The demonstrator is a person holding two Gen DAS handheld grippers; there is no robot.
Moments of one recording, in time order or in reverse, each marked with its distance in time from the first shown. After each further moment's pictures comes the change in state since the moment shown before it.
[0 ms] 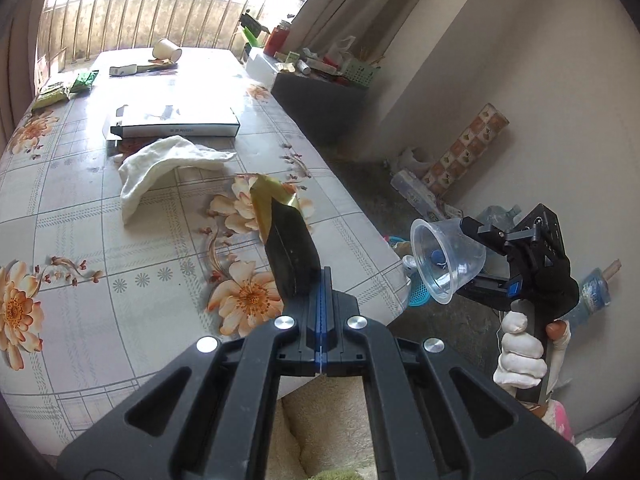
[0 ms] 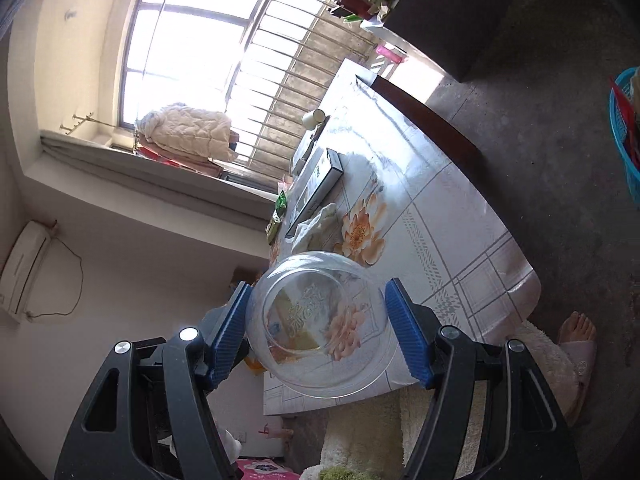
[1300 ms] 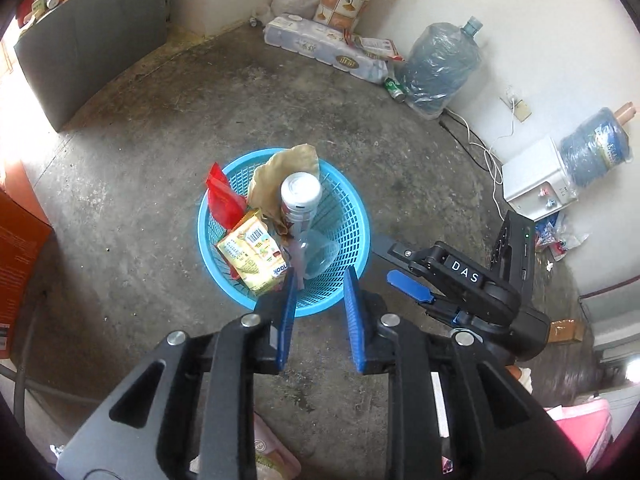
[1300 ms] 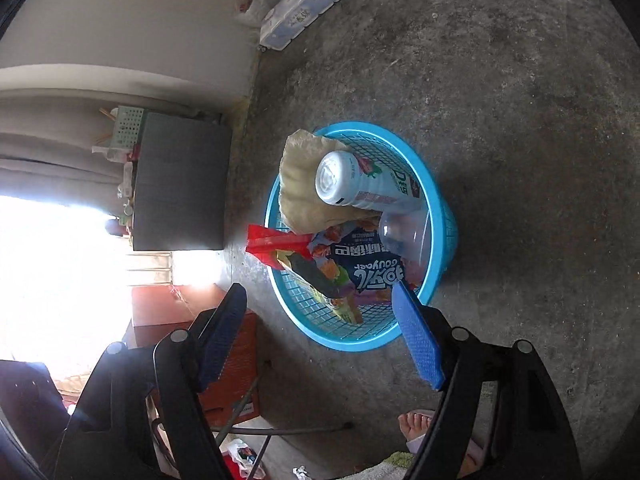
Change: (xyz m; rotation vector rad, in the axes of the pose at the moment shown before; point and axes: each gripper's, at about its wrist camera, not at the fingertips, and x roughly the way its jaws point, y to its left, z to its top) left arm 0.446 -0.296 0.002 0.431 0.529 -0.148; right arm -0.158 -0.365 0.093 0.584 -0.501 -0.484
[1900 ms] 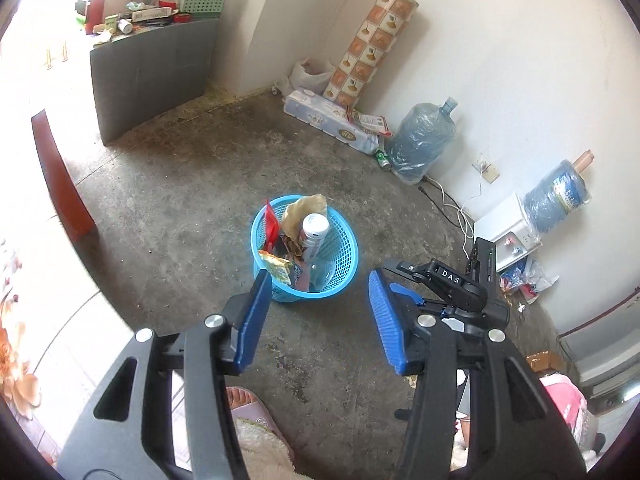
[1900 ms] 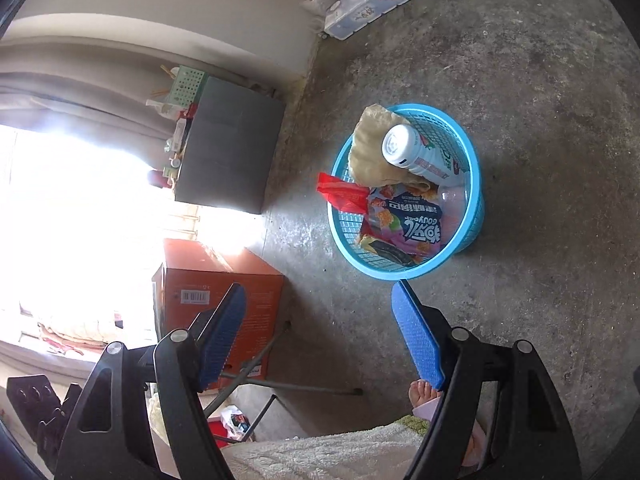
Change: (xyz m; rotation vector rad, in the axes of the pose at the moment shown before) left arm -0.208 0.052 -0.101 -0.097 -0.275 -0.044; right arm -0.074 0.057 -0.072 -0.171 0.043 0.098
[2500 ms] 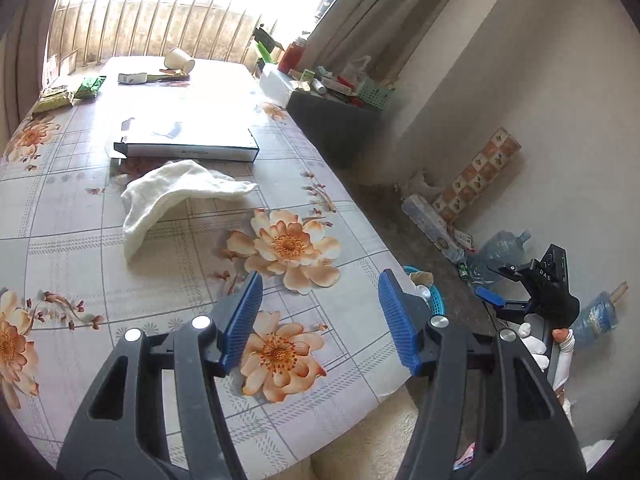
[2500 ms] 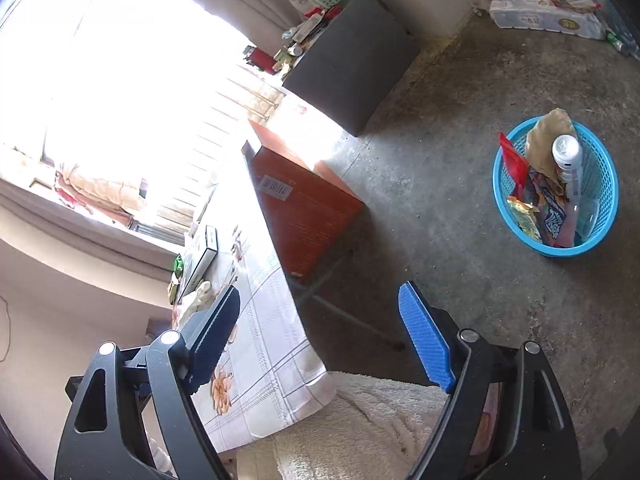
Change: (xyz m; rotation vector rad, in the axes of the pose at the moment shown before) left arm -0.237 0.174 -0.157 -0.361 -0.366 0.264; right arm 0.016 0.210 -0.103 -0.441 0.244 0.109
